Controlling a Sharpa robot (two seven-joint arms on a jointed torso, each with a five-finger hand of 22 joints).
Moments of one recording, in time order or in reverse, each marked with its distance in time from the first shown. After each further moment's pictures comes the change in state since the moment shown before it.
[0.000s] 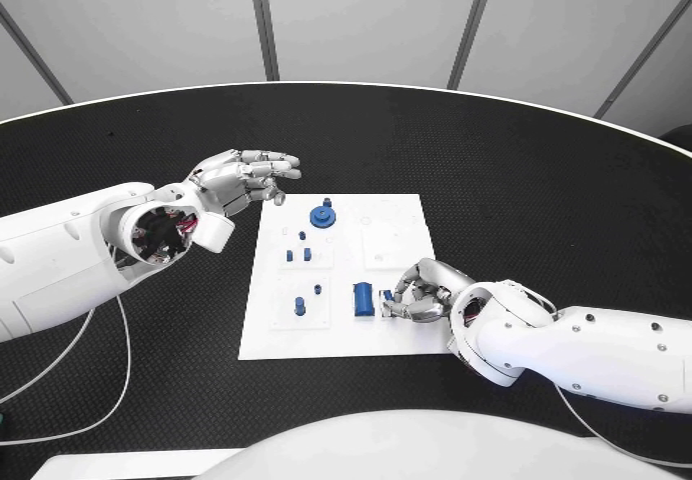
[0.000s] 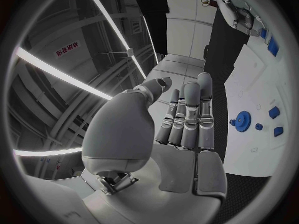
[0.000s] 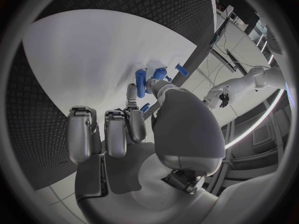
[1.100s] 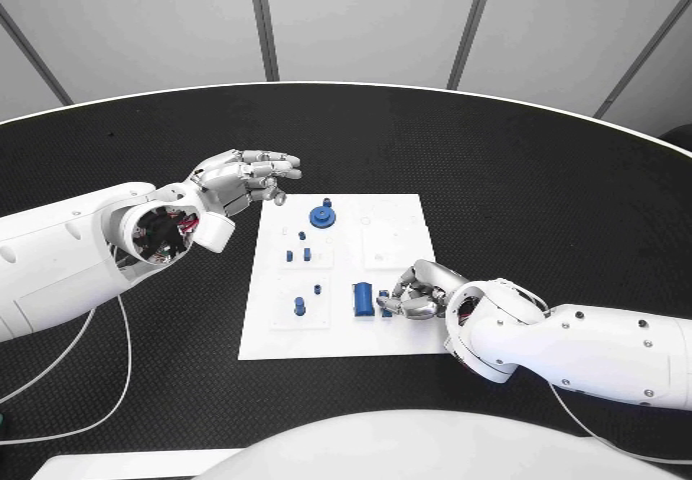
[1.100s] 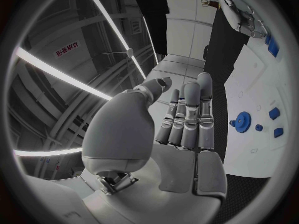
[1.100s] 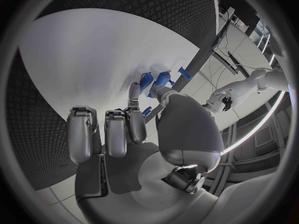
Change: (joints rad) left arm 0.000 0.002 0.000 -0.001 0.000 0.000 -0.002; left_hand 0.000 0.000 0.000 0.000 0.000 0.000 0.000 0.000 0.002 0.000 0.000 0.005 0.001 0.000 0.000 0.000 -0.001 0.000 0.000 0.000 -0.004 -0.001; right arm 0.000 0.026 0.000 -0.030 0.002 0.031 -0.011; right_hand -0.154 0.002 -0.083 0.021 -0.047 0.024 -0.018 0.020 0.011 0.000 -0.007 0.018 0.000 0.001 -0.004 0.000 0.000 0.000 0.000 -0.007 0.000 0.000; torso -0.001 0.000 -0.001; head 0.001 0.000
